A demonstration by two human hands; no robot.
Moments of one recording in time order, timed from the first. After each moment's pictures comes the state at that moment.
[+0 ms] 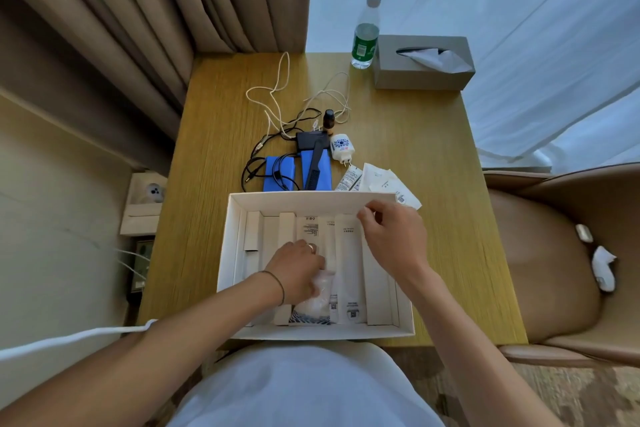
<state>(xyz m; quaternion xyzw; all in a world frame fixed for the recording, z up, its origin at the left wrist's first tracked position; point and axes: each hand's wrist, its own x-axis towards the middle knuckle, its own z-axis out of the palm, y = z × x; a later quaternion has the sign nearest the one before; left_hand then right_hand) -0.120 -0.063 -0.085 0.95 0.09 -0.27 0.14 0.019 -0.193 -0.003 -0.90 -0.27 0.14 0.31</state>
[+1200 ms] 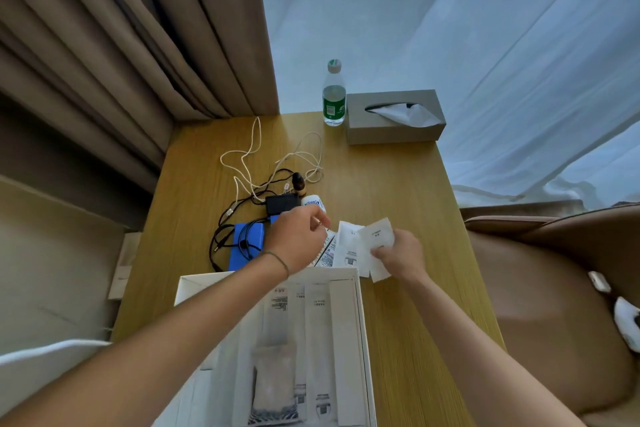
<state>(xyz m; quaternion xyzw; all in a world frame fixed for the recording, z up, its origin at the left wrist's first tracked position) 0.048 -0.038 0.002 0.86 0.35 -0.02 0.37 0.179 -0.201 -0.112 -0.87 -0.10 0.30 0.37</state>
